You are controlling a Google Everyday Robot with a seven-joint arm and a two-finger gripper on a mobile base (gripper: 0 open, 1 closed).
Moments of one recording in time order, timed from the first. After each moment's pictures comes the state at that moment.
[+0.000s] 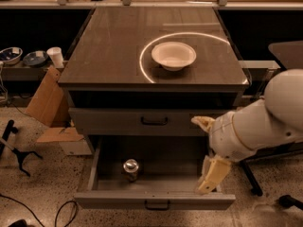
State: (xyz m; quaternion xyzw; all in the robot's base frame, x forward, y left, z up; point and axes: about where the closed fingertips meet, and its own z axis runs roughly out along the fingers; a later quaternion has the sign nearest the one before) arm 0.404 -0.114 0.773 -0.64 0.71 0.15 0.25
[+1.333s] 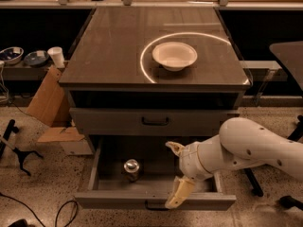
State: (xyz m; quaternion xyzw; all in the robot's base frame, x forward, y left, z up) arm 0.411 -0.051 0.644 -0.64 0.68 0.22 0.27
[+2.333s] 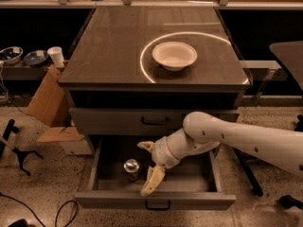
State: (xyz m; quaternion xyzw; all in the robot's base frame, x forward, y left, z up) arm 0.463 0.032 0.570 -0.65 0.63 0.34 0.25
